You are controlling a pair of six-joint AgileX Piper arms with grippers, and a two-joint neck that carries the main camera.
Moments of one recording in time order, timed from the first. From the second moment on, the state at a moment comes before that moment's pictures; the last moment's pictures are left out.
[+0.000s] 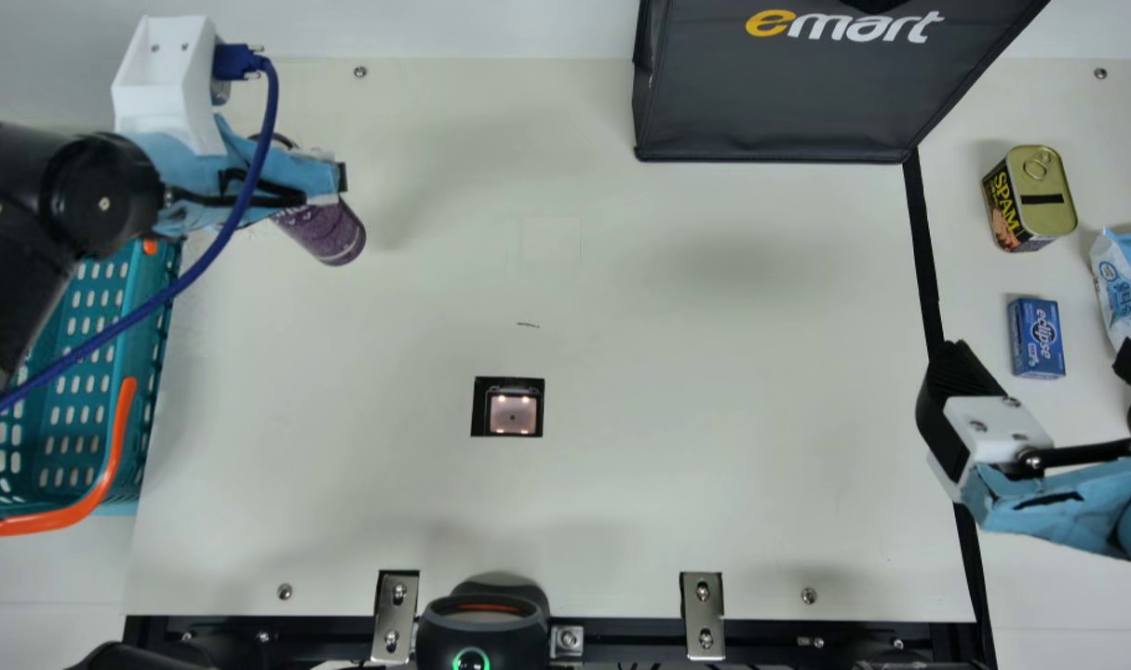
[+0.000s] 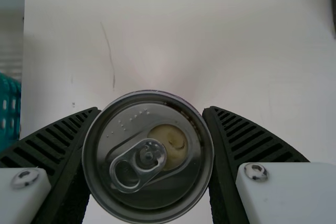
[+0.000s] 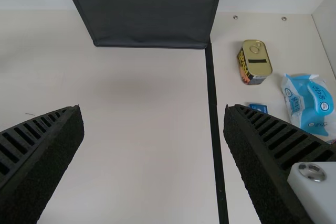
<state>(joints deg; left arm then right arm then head) -15.5 86.4 -74.5 0.7 52.1 -13.2 0.7 42.6 -69.8 -0.8 69.4 0.0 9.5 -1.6</state>
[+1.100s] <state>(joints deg) -43.9 67.6 -60.9 12.0 60.6 -40.0 0.7 42.6 -69.8 -0.8 69.5 0.0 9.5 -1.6</state>
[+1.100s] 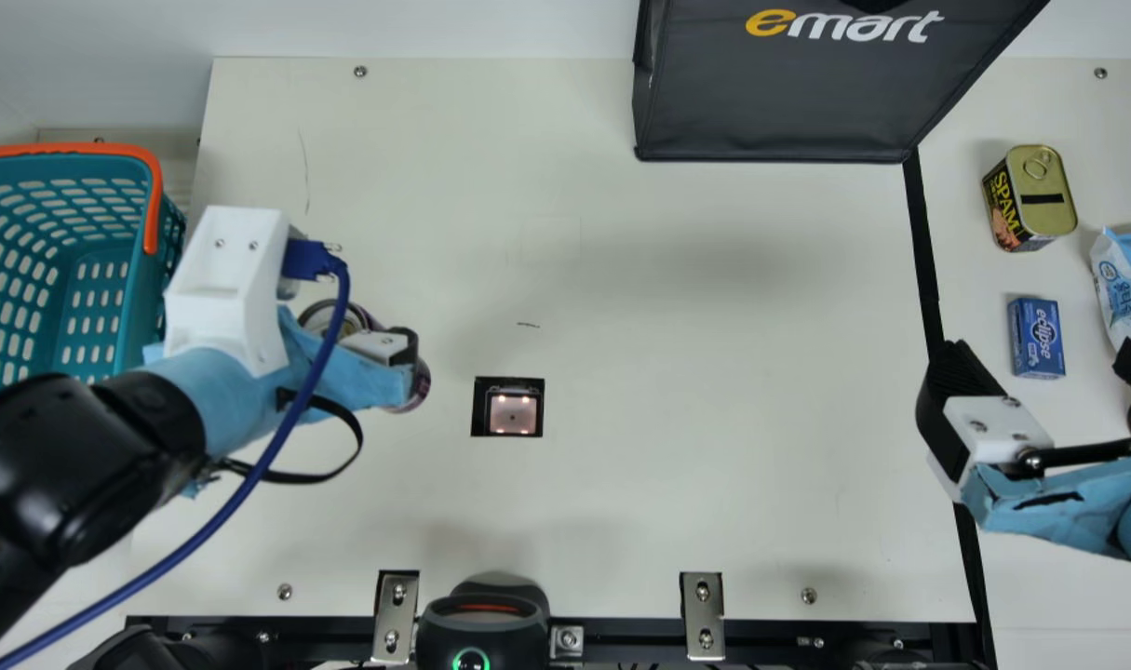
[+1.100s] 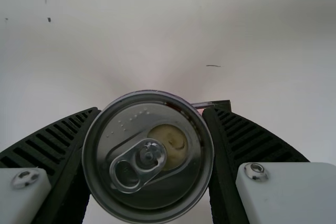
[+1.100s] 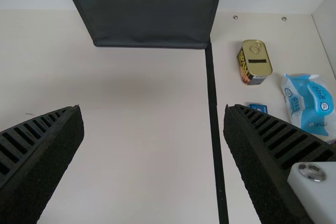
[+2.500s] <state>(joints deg) -80.0 74.5 -61.0 23.2 67.0 -77.4 0.7 42.6 -69.8 -0.8 69.4 0.0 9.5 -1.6</state>
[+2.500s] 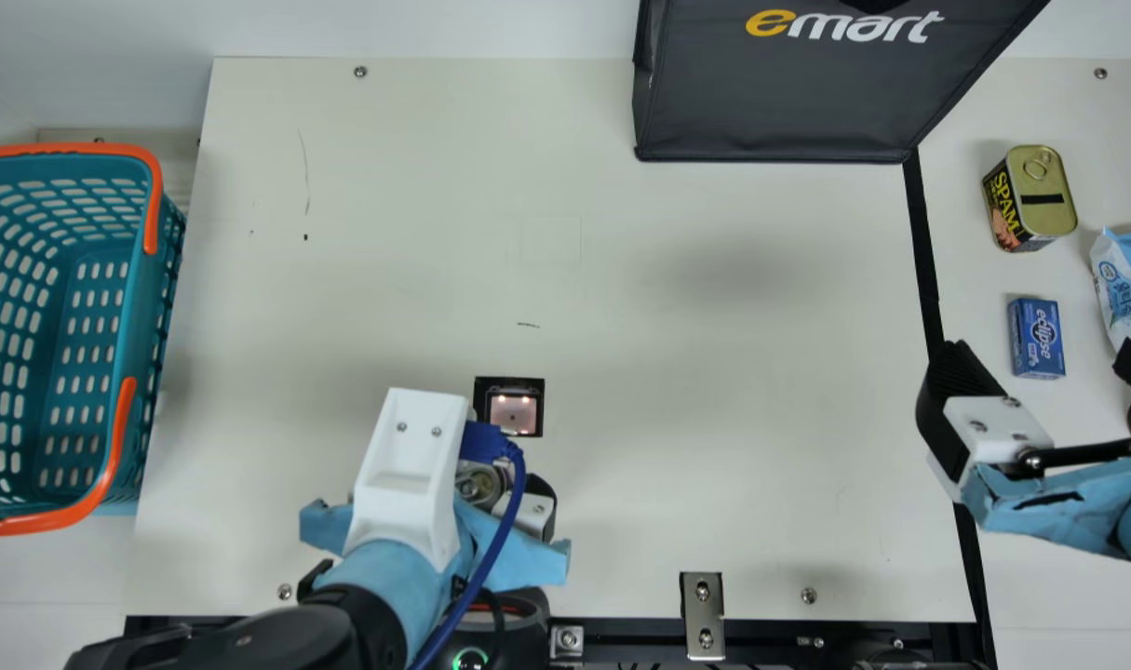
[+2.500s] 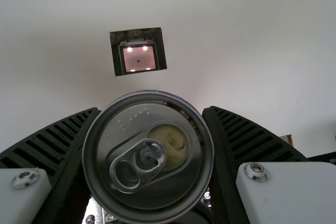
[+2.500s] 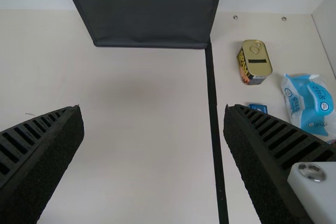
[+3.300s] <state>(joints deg) -79.4 72.7 -58.2 29.2 65.8 -75.7 0.7 42.6 -69.8 -0.8 69.5 0.0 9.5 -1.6</state>
